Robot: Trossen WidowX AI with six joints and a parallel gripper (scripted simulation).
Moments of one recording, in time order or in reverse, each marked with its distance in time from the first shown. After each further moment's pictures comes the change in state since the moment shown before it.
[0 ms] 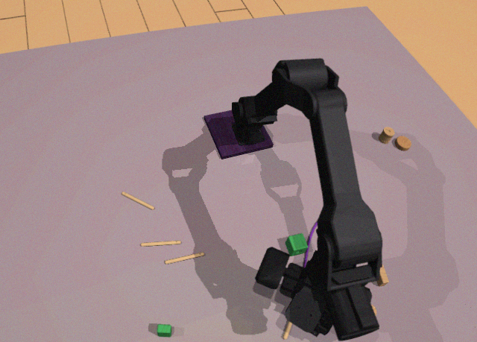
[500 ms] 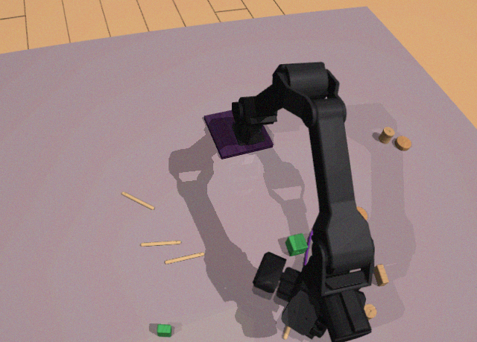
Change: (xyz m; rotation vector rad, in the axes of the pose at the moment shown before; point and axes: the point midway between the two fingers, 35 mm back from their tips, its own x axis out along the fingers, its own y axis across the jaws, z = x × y) arm 0.024 -0.001 -0.001 0.001 0.001 -0.001
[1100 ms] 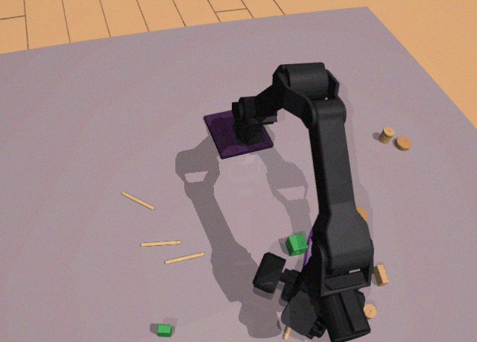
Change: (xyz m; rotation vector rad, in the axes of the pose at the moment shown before) arm 0.002 0.000 0.000 0.000 0.001 -0.001
